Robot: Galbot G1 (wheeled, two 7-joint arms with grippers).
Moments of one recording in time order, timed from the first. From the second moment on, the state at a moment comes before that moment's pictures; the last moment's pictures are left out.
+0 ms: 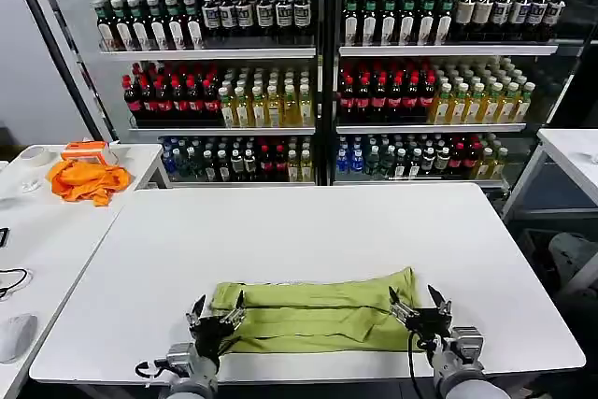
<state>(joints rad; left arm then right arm) 1.47 -1.38 -0.33 -1.93 -0.32 0.22 -0.29 -1.49 1.13 0.42 2.09 0.48 -0.37 0.28</state>
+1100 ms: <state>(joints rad) 1.53 -1.43 -0.38 -1.96 -0.37 0.19 -0.28 -1.51 1.13 0.42 2.11 0.50 -0.33 0.28</state>
